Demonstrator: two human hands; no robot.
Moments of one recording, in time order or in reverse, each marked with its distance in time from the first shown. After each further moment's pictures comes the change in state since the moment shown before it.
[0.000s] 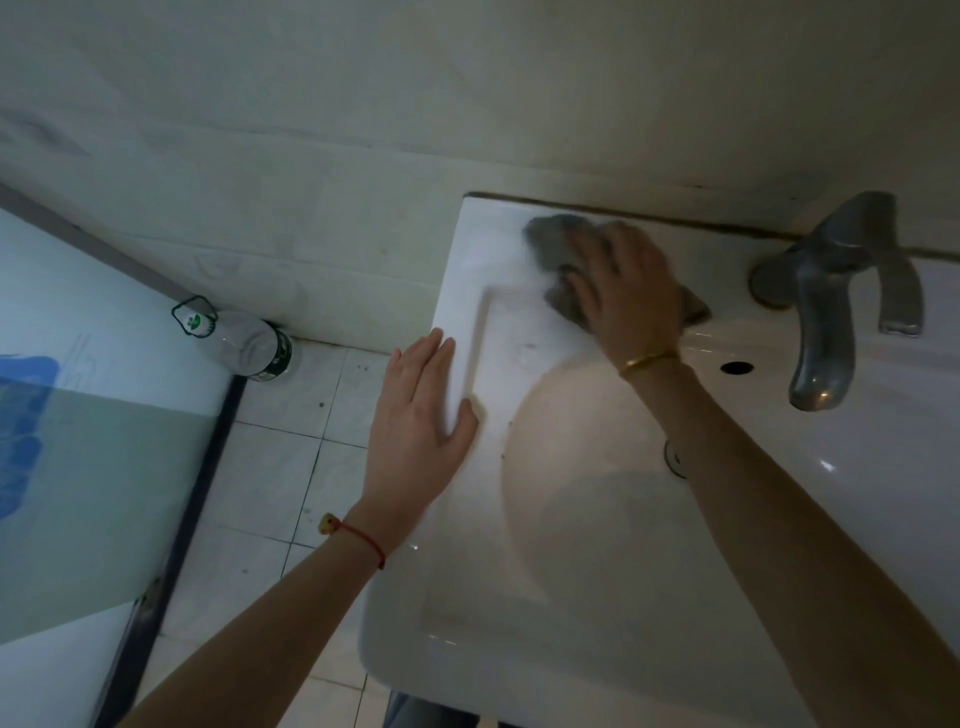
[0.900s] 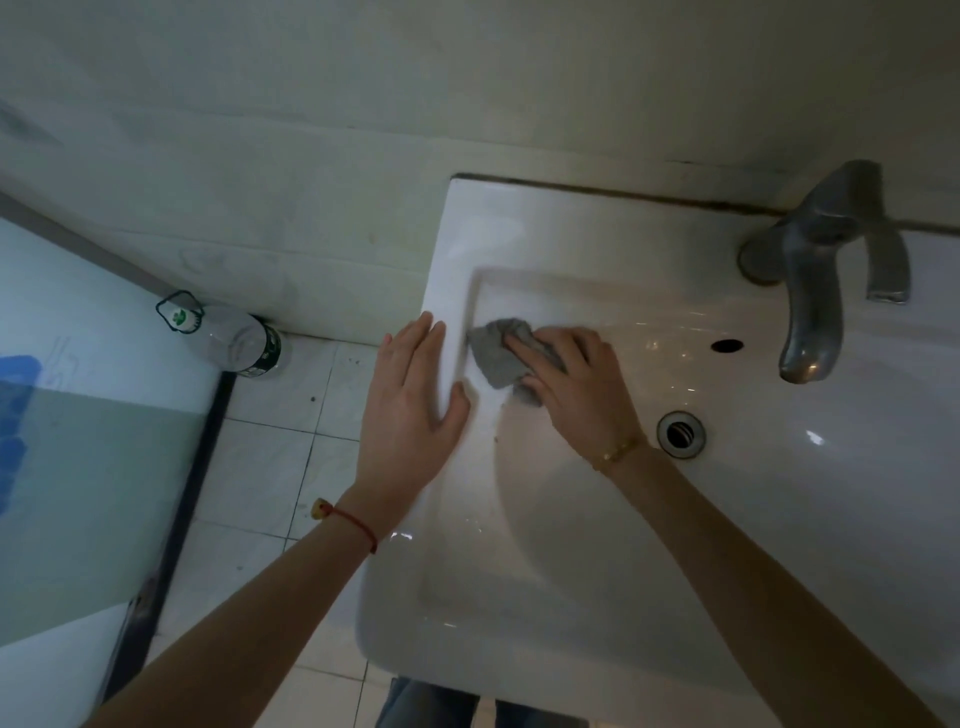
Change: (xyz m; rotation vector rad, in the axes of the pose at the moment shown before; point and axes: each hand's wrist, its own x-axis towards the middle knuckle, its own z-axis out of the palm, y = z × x) left_hand 0.000 0.001 0.000 0.016 -0.006 0.017; right_hand -0.092 -0.057 -0.022 0.297 -0.142 -0.102
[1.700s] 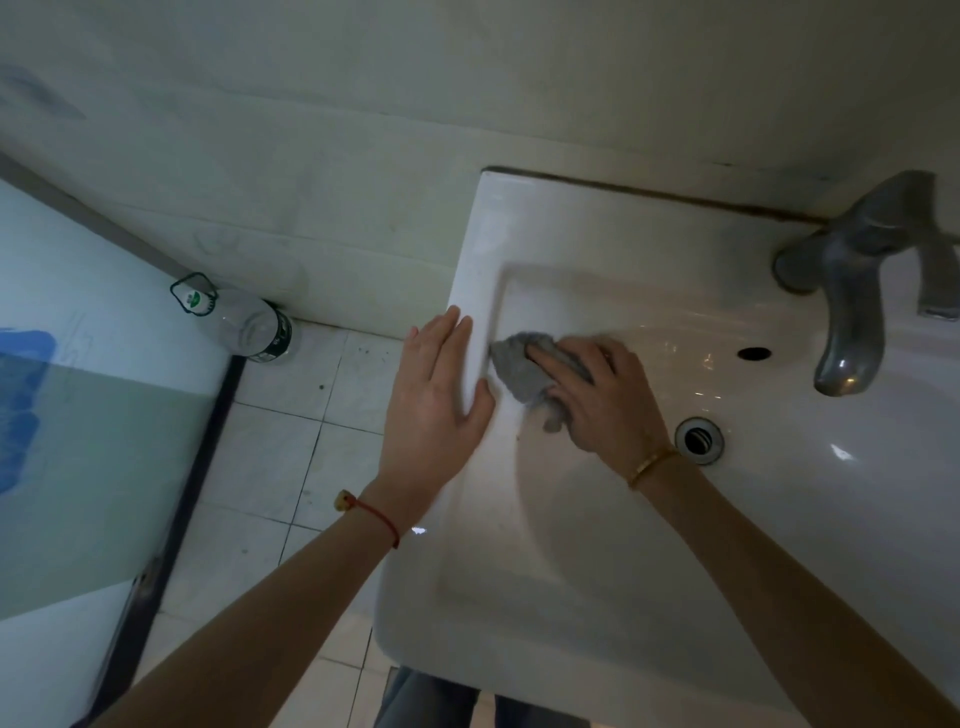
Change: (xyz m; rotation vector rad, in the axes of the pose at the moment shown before) left_hand 0.000 -0.006 0.004 -0.032 0.027 0.022; right_hand -0.008 0.003 0.001 -0.018 -0.044 -0.089
